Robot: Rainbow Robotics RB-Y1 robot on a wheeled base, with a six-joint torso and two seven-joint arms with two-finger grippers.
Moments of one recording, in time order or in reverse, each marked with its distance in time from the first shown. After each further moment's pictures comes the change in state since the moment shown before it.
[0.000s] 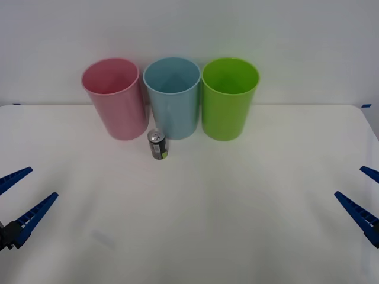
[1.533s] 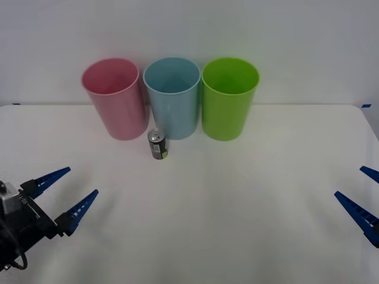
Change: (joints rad) right arm 0.000 0.000 0.000 0.000 0.000 0.000 0.000; left arm -0.076 -0.097 -0.138 0.018 -0.183 0.141 -0.072
